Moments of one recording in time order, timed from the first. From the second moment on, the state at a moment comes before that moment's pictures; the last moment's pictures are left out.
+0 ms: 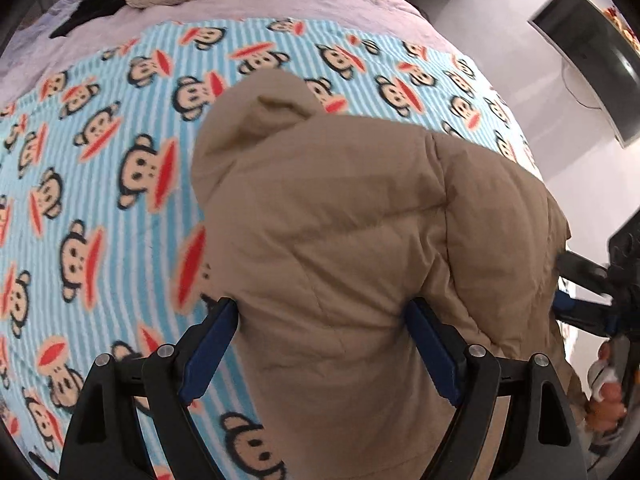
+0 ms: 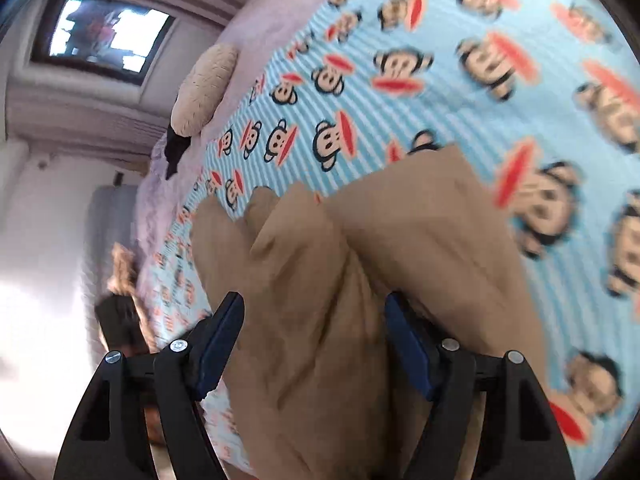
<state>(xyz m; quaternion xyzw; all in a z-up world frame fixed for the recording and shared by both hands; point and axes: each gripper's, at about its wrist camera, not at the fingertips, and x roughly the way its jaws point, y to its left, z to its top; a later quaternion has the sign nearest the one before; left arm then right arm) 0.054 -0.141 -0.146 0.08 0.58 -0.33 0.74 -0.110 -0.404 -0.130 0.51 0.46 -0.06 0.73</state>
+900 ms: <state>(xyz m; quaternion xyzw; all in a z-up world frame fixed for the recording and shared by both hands) -0.004 -0.251 -0.152 0.20 0.52 -0.30 0.77 -0.167 -0.396 -0.098 0.38 0.56 -0.01 0.73</state>
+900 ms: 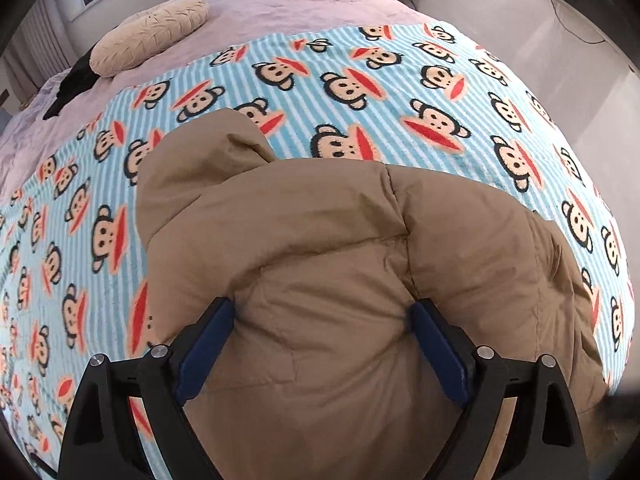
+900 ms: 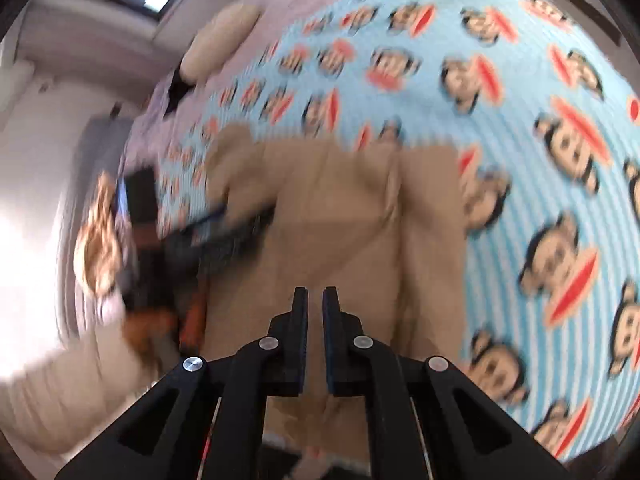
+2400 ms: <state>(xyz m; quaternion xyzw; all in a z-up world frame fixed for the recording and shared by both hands) 0.006 -0.177 -0.144 0.12 0.59 -0.25 0.76 -0.133 -0.439 -0.107 0.39 0.54 -0.13 0.73</state>
